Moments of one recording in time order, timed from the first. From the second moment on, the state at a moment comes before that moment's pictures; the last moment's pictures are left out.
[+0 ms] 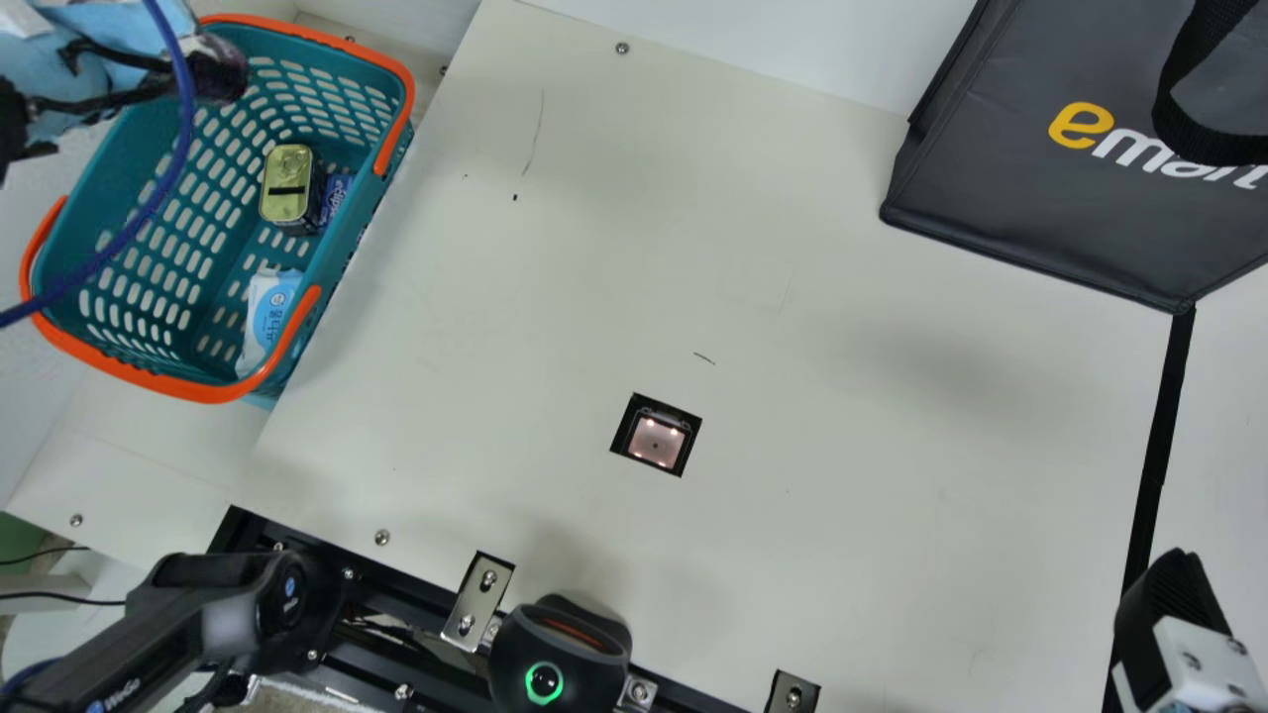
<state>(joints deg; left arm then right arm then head) 17.6 69.3 -67.9 10.9 45.8 -25.4 0.7 42.7 -69.8 -0.8 69.6 0.0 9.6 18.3</state>
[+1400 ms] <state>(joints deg) -43.5 72.7 -75.5 10.7 68.2 -34.9 0.7 42.7 -69.8 -0.8 69.6 0.0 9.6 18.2</state>
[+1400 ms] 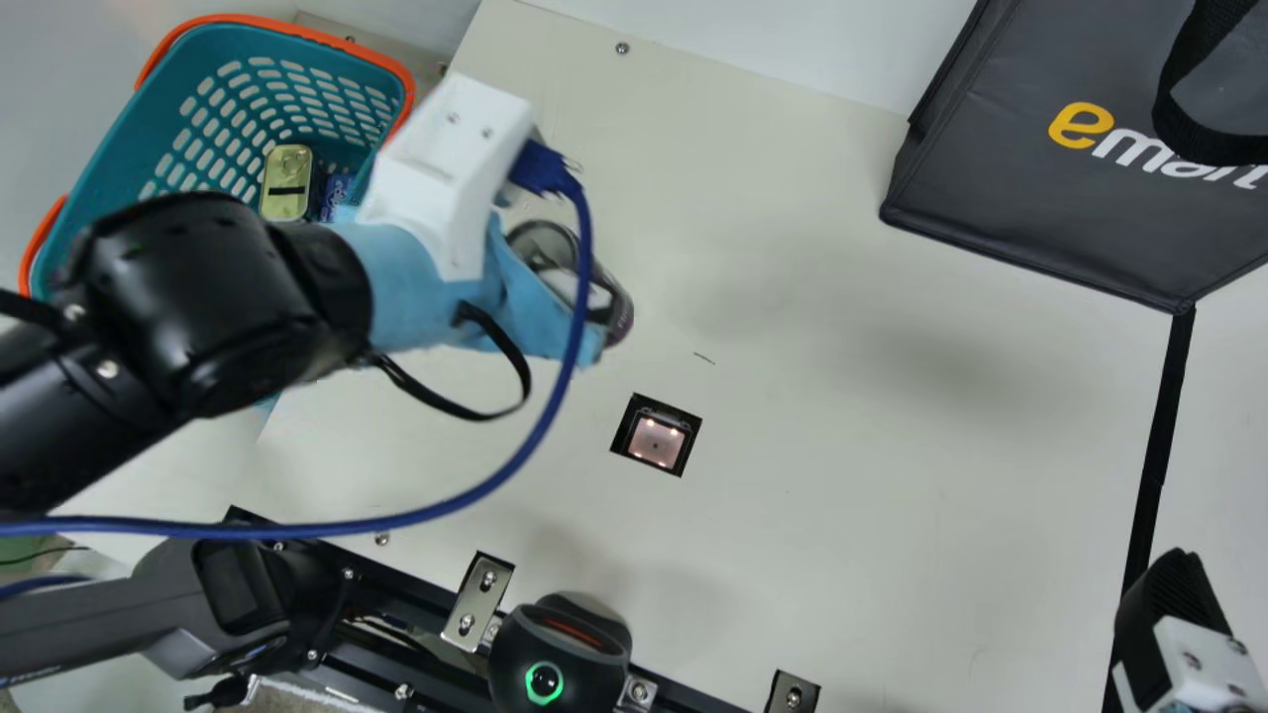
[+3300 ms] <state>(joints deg) -58.8 85.7 -71.7 10.6 67.9 -49.8 0.7 42.7 -69.8 -0.8 69.6 0.0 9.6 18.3</state>
